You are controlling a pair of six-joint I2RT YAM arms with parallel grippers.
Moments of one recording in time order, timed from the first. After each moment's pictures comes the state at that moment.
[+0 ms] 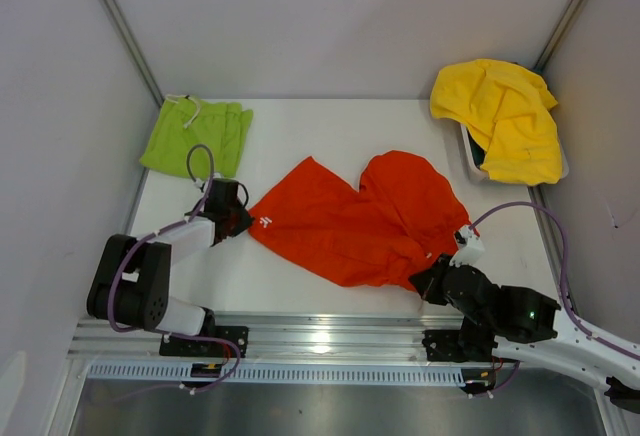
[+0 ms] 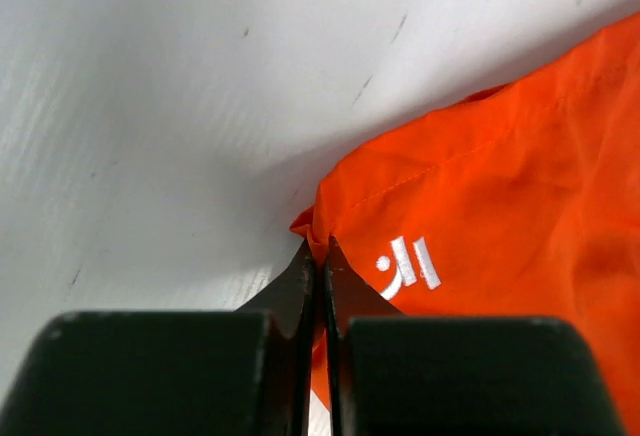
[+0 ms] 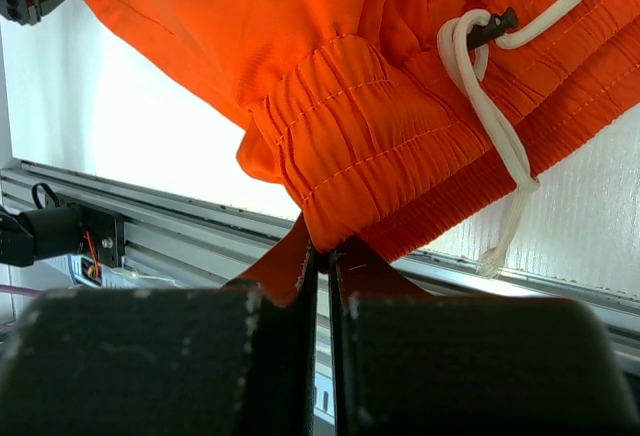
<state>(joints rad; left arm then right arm) -0.20 1.42 0.58 -0.07 -0.12 -0.76 1.18 0.32 0.50 -0.86 0.51 1.13</state>
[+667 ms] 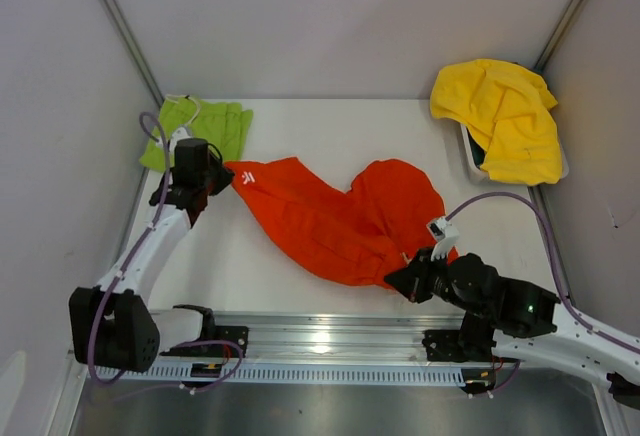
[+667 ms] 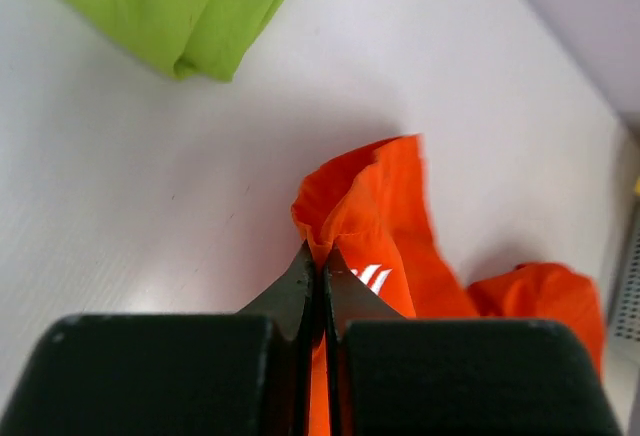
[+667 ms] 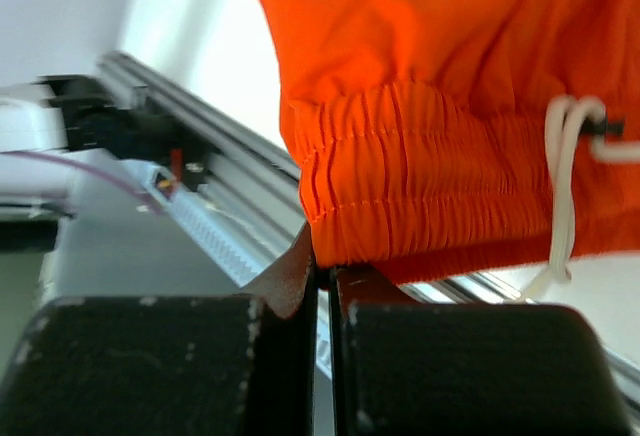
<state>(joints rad) -0.12 1.21 0.89 -0.31 -0.13 -0.76 1.18 0.41 0.57 -0.62 0.26 0.87</state>
